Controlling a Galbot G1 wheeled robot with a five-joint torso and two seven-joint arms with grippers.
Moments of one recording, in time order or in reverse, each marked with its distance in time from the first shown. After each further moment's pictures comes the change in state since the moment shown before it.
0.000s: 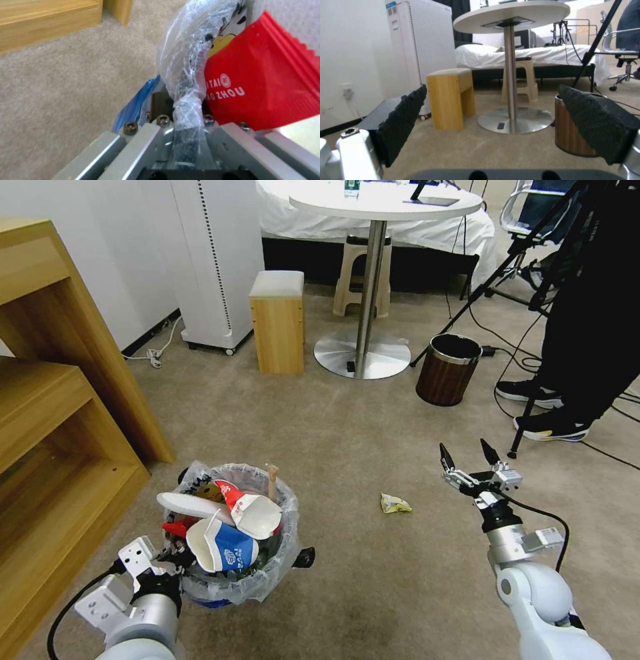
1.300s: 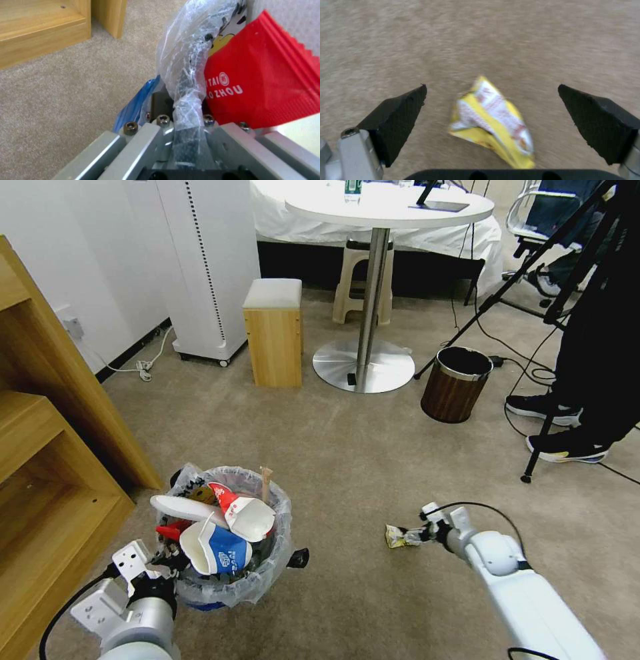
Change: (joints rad) left arm 0.008 -0.004 -0.011 0.013 0.033 -0.017 0.000; right arm 0.372 -0.072 -0.325 -0.566 -0.476 -0.650 -0.245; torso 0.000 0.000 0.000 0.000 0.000
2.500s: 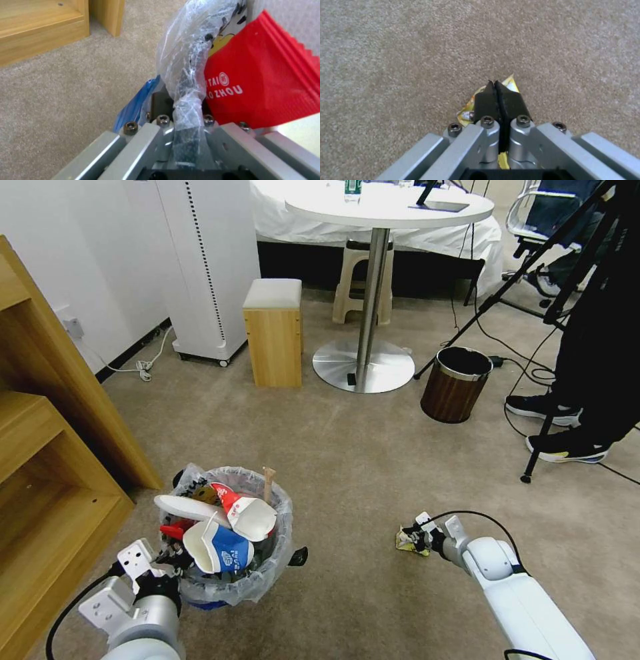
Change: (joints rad) left arm -0.009 -0.005 0.017 0.015 0.018 0.000 -0.001; right arm -0.044 -0.015 0.031 0.013 -0.057 0.044 -0.021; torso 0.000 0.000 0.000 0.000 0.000
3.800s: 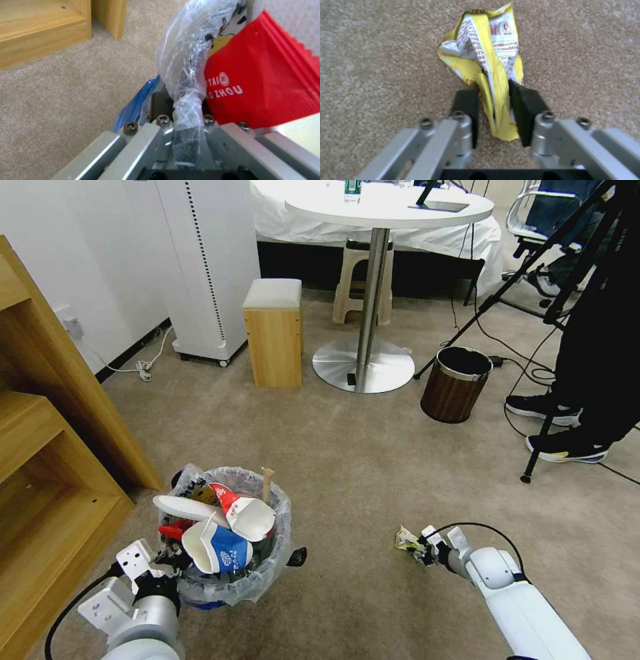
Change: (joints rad) left arm -0.002 0.004 -0.009 0.003 0.000 -0.006 0.001; right arm 0.007 0.007 0.004 -0.100 -0.070 -0.015 0.019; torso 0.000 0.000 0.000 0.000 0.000
